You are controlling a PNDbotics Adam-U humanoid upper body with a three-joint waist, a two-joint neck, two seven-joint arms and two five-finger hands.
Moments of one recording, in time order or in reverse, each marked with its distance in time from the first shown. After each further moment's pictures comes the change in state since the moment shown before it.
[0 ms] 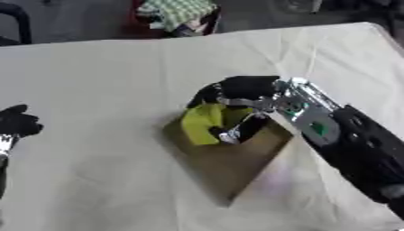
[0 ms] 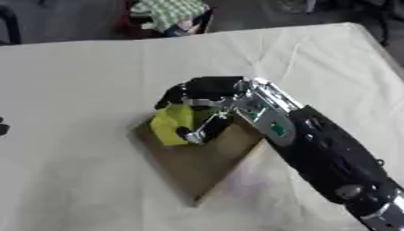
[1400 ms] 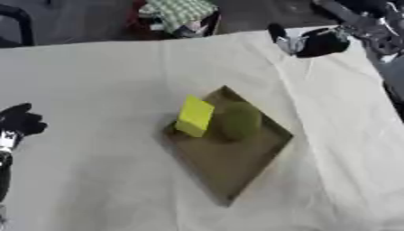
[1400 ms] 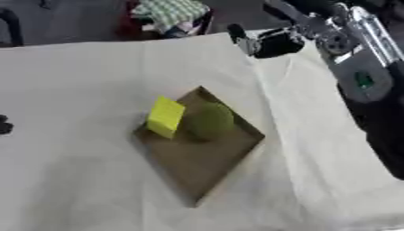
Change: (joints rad) left arm 0.002 0.000 0.006 0.000 0.000 0.001 0.004; right arm 0.090 -0.169 -0.349 -0.211 -0.074 0.168 -0.345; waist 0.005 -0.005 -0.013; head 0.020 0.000
